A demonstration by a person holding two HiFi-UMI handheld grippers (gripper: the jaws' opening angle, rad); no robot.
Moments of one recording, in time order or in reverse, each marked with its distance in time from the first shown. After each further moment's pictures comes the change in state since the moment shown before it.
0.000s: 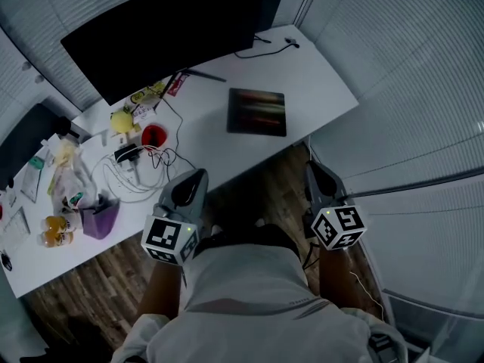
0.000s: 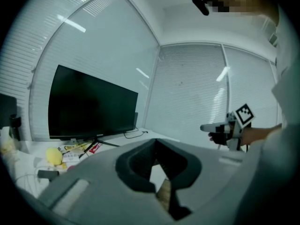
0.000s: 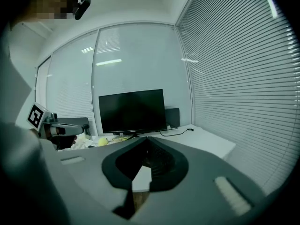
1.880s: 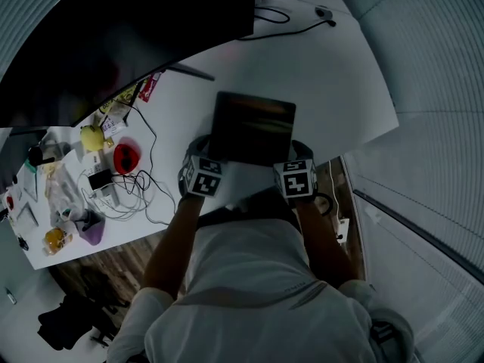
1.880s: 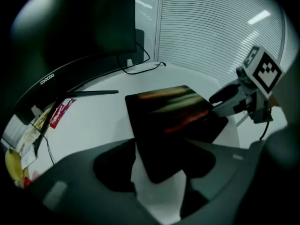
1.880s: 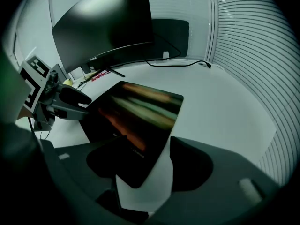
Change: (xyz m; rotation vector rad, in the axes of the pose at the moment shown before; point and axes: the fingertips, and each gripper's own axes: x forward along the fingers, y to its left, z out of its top) left arm 0.366 0.132 -0.235 0.033 0.761 0.156; right arm 0.320 -0.202 -0.217 -0.063 0.771 0.073
